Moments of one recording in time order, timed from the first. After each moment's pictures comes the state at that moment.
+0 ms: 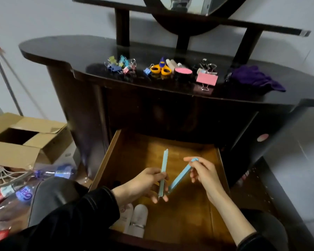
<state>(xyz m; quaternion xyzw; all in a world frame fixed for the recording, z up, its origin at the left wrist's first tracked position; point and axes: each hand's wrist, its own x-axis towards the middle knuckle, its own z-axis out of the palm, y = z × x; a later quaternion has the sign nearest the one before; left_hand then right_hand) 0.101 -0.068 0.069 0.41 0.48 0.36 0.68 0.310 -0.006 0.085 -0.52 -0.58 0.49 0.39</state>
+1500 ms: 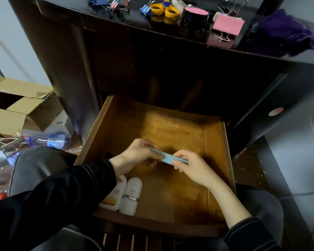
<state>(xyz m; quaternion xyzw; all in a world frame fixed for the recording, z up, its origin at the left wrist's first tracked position) 0.097 -0.040 0.029 0.37 0.60 0.37 0.61 0.316 -0.002 0.029 -0.49 -0.76 0.42 0.11</state>
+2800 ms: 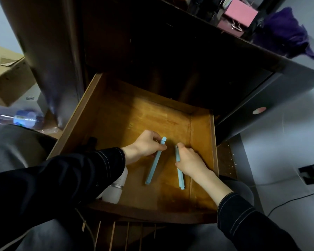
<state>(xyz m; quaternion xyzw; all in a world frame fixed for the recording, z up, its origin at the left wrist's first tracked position) 0.148 -0.022 0.023 0.48 0.62 0.33 0.53 0.326 0.007 0.019 -0.60 -0.78 0.14 -0.13</state>
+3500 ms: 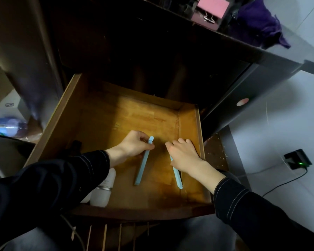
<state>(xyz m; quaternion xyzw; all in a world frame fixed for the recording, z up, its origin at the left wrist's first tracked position) 0.151 -0.017 0.013 0.48 0.62 0.32 0.54 0.341 0.015 0.029 -0.45 -0.86 -0.07 -0.24</state>
